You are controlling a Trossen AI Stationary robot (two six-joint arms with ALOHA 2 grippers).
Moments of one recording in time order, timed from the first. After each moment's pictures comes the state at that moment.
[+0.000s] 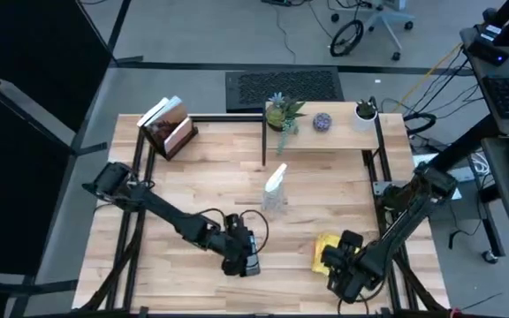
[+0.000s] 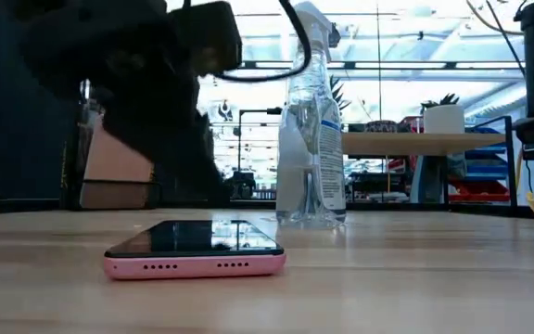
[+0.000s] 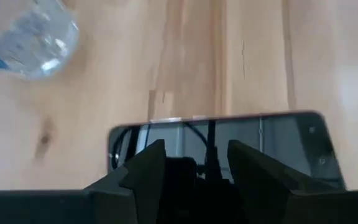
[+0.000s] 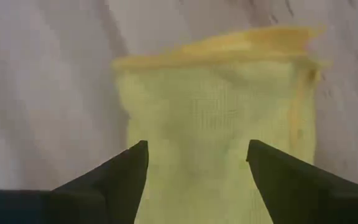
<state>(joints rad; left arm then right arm) -0.44 1.85 1.02 -0.12 -0.24 -0.46 0.88 1.76 1.09 -0.91 0.23 1.28</state>
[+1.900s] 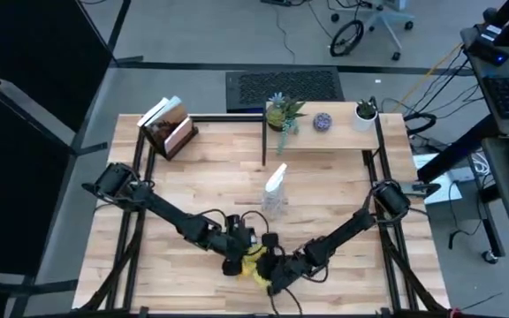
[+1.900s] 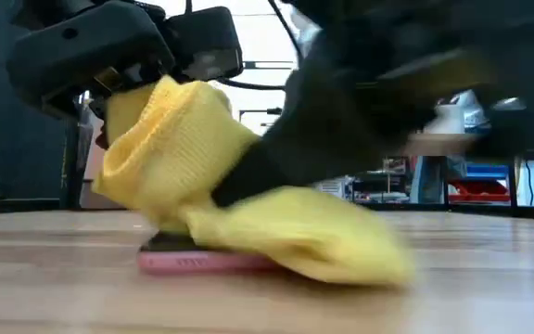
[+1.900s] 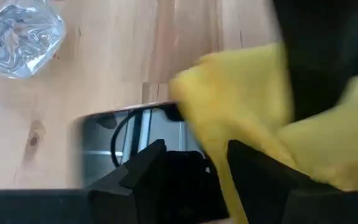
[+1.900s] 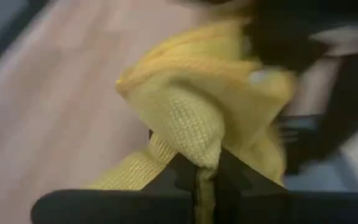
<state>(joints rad) -0.44 1.86 1.02 -0.10 -0.23 -0.41 0.54 2.11 1.22 0.19 0.51 0.17</state>
